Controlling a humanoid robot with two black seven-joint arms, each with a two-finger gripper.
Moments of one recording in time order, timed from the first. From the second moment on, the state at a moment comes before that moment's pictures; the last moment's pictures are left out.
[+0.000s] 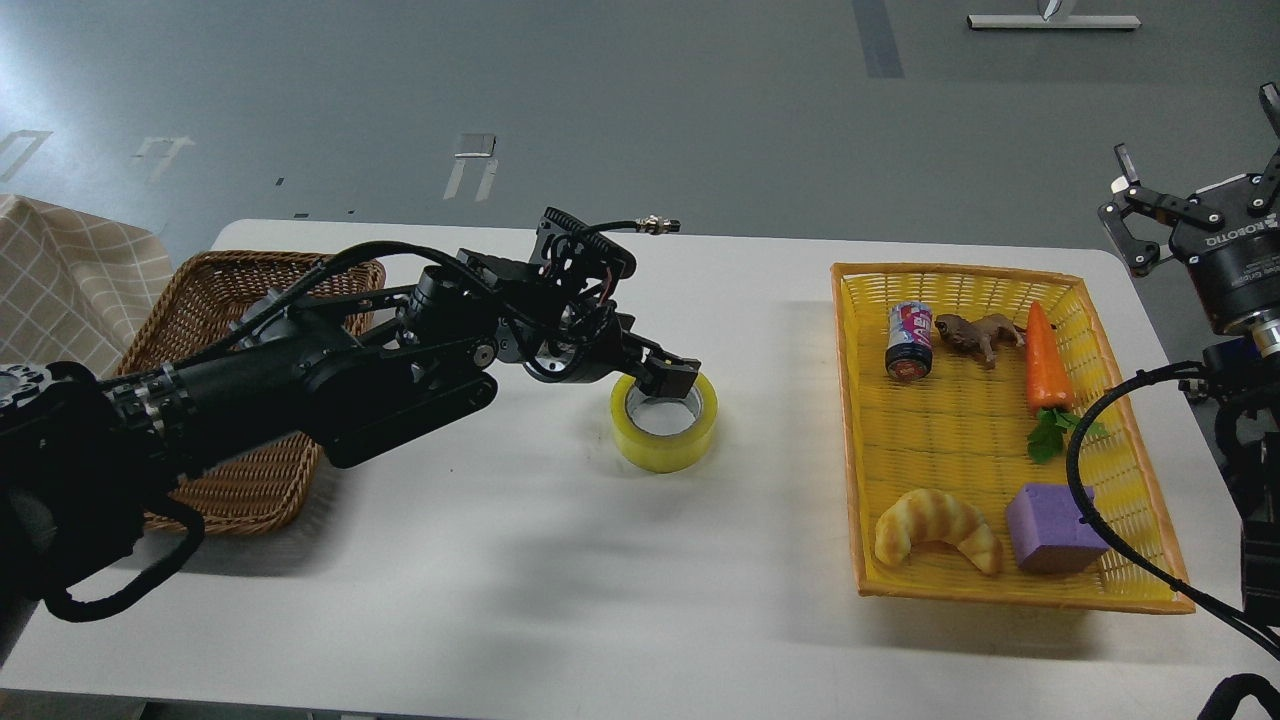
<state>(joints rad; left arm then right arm) -1.03 0.22 -0.29 -1.04 1.75 -0.49 0.02 0.41 -0.17 1.84 1.05 -0.23 0.49 -0.29</state>
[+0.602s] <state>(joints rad) -1.01 0.18 -0.23 -0.95 1.75 -0.49 0.03 0.40 -0.17 1.84 1.05 -0.23 0.49 -0.29</state>
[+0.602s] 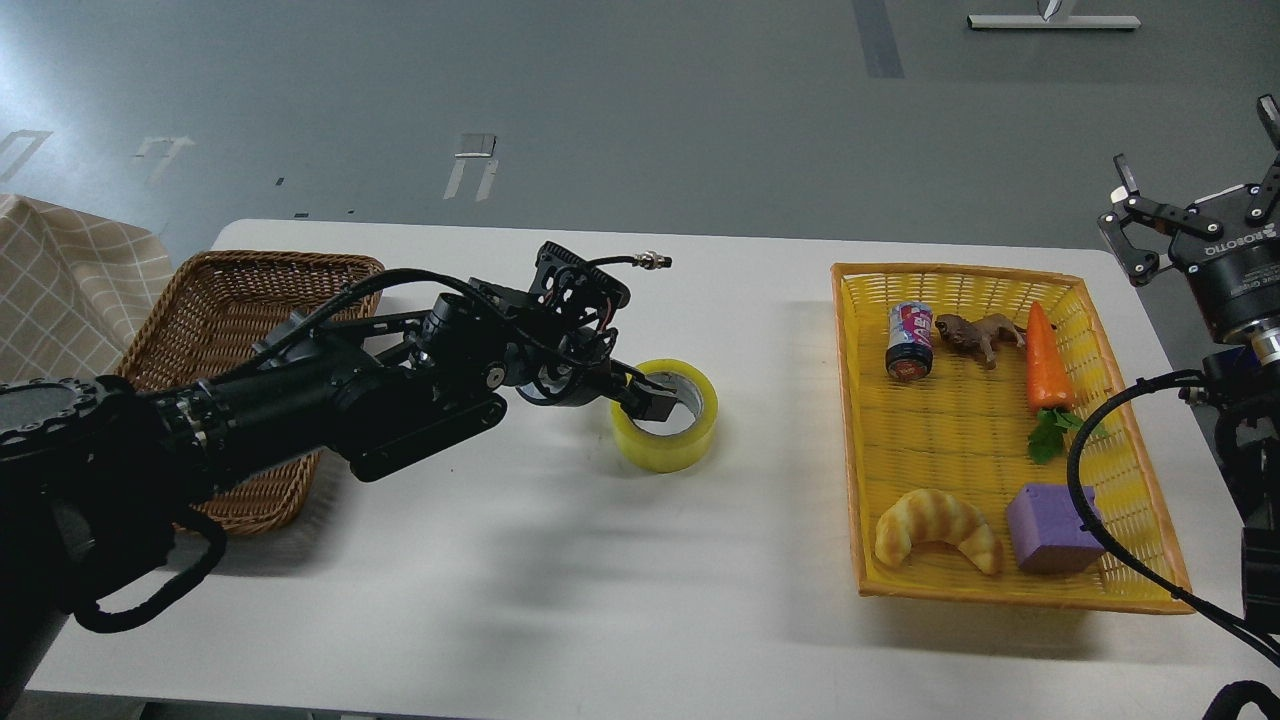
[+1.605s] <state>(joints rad) -1.01 0.17 -0.20 -0.91 1.76 -0.49 -0.02 0.39 -0.17 1.84 1.05 -0.23 0.49 -0.29</state>
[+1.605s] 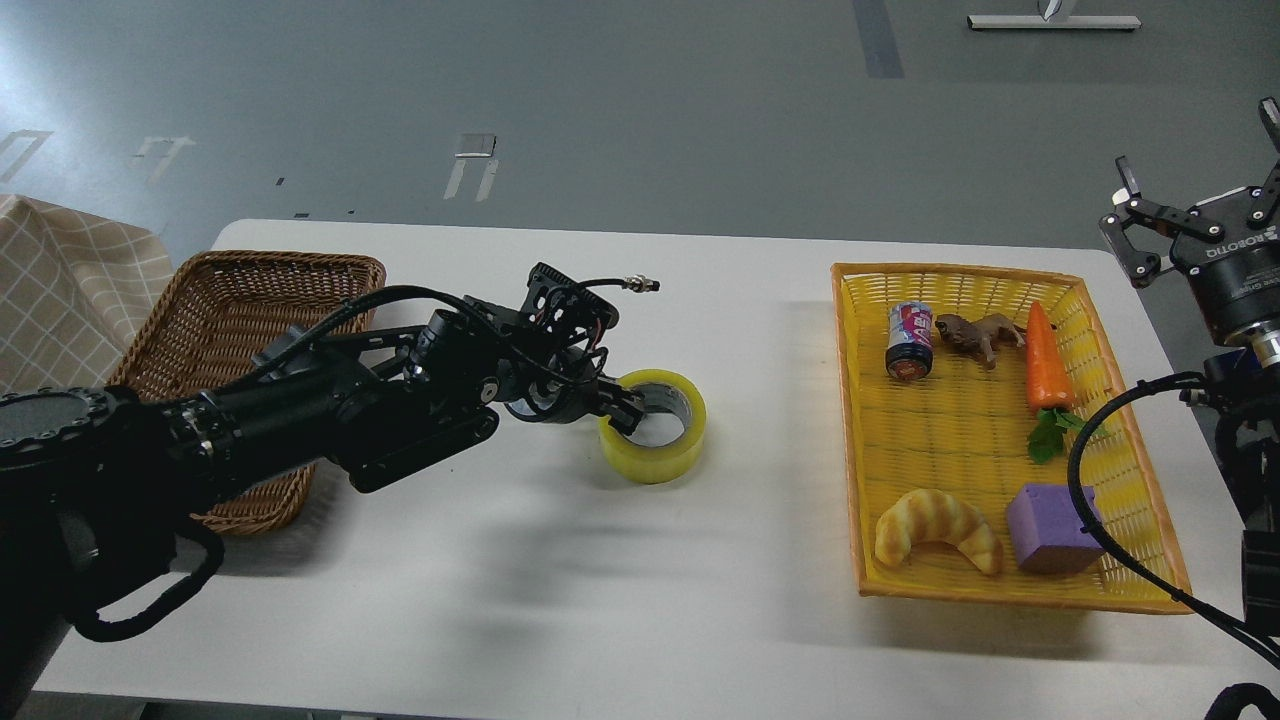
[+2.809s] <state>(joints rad) -1.32 0.49 -0.20 -0.96 1.65 -0.49 -0.05 0.39 -0.17 1.85 1.06 -0.23 0.49 -0.29</state>
